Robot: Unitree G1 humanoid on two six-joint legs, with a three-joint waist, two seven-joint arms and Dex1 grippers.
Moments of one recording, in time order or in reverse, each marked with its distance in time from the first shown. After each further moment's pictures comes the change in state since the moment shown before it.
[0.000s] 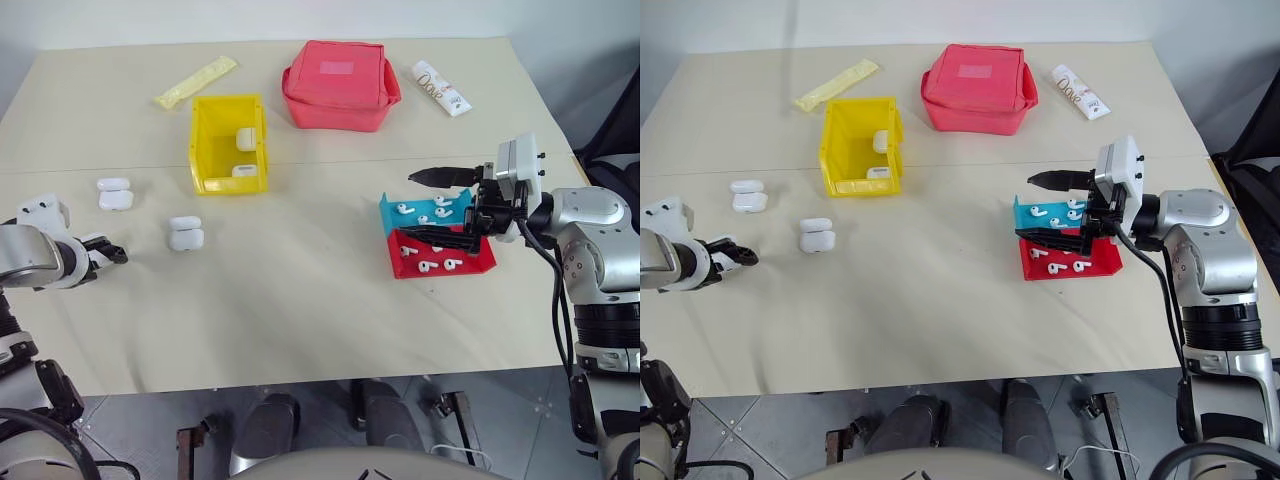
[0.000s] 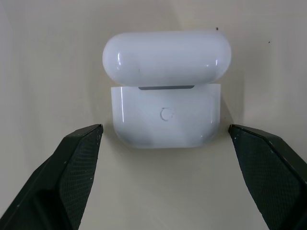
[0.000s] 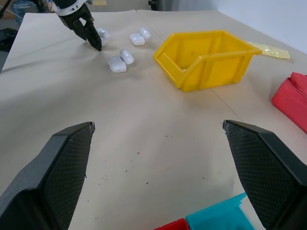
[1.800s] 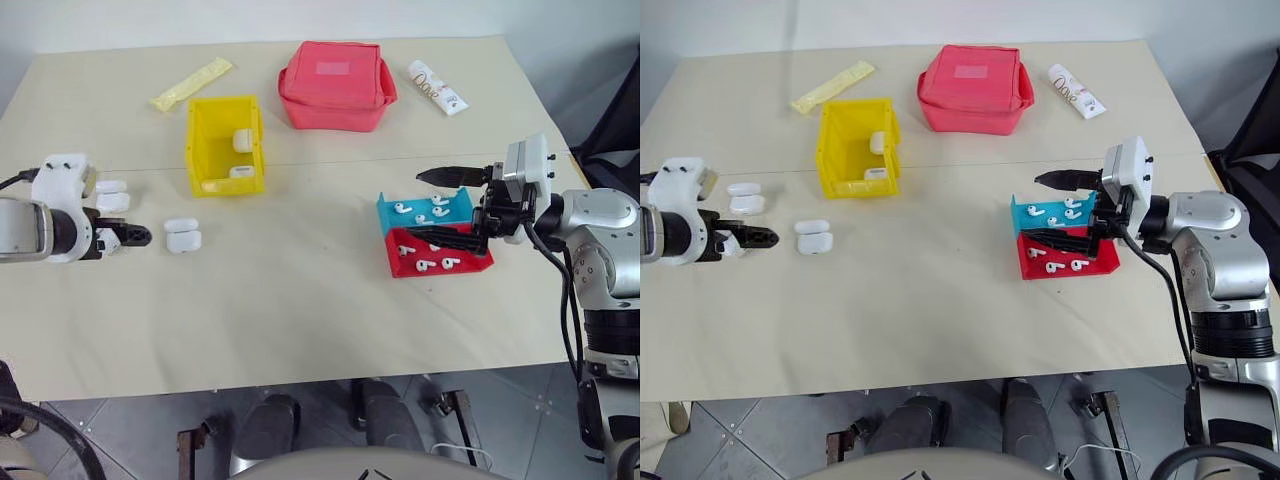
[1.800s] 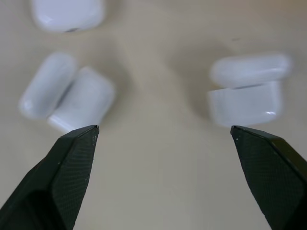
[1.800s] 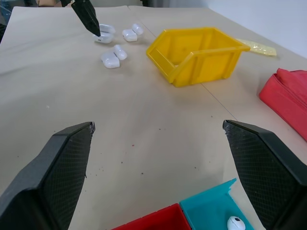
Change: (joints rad) left arm -0.082 0.249 -0.383 -0.238 -0.191 0.002 -0.380; right arm 0.037 -0.031 -0.024 -0.044 0.006 0.006 -0.024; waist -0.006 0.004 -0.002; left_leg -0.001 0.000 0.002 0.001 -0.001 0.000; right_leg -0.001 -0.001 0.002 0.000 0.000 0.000
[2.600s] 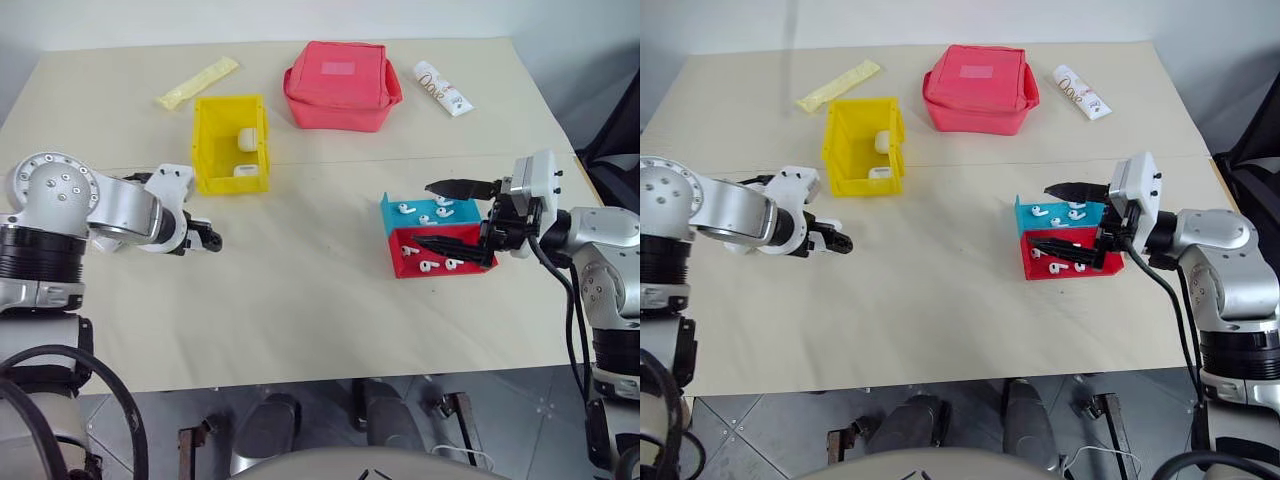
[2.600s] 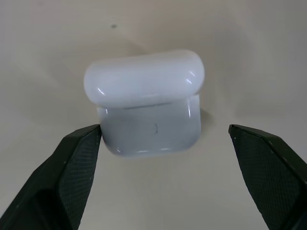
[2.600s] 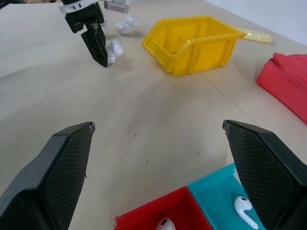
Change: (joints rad) left arm -0.215 -0.286 -0.238 0.214 -0.200 0.000 0.425; right arm 0.099 -0.014 -0.046 -0.082 0.018 0.037 -0.052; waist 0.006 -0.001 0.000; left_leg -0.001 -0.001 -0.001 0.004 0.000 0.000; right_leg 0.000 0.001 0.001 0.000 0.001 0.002
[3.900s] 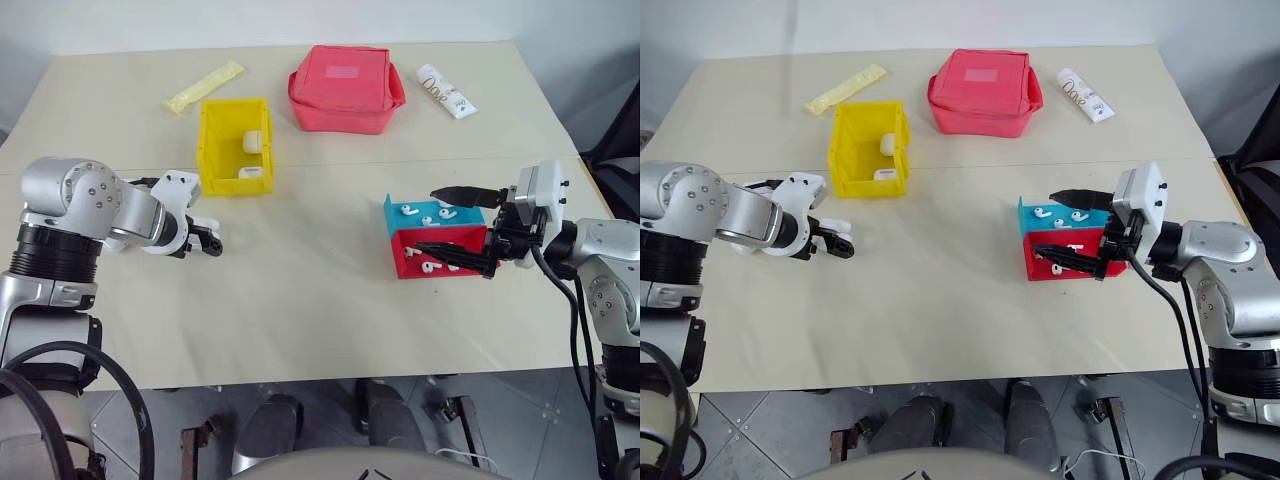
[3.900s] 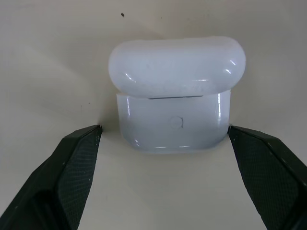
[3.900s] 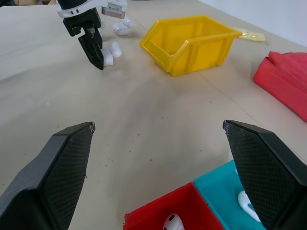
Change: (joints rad) left arm -0.009 -0.032 -0.075 -0.031 0.473 0.001 -0.486; right arm 0.083 -0.027 -0.032 -0.092 0.035 0.027 -0.066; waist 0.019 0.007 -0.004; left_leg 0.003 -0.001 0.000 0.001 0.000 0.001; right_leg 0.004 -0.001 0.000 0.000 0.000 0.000
